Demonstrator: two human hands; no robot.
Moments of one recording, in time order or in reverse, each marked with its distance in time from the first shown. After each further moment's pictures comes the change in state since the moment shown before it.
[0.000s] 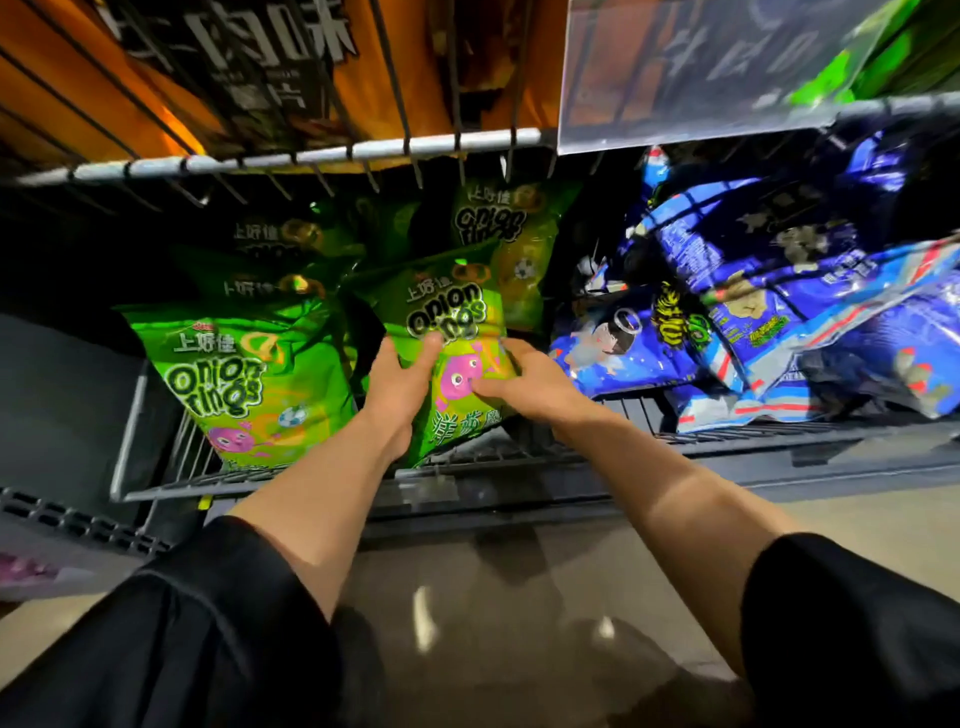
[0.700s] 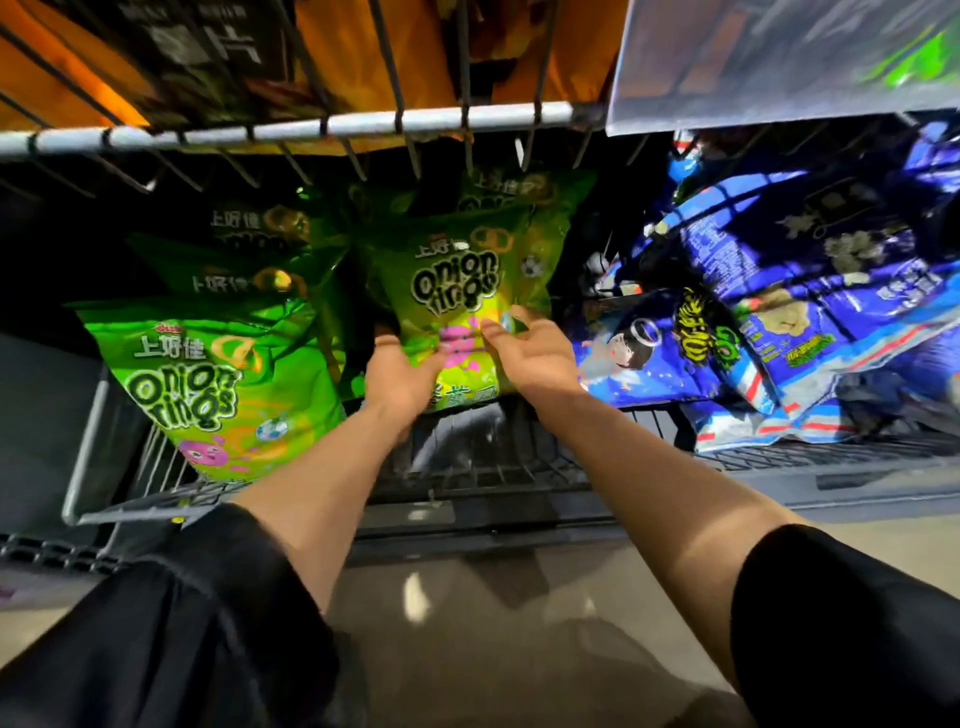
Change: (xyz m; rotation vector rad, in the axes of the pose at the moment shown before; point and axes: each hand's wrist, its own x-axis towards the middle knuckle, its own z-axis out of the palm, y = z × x) left_hand 0.028 0.001 0.009 0.393 0.062 0.067; right_hand 0.056 -0.006 0.010 0.046 0.286 0.055
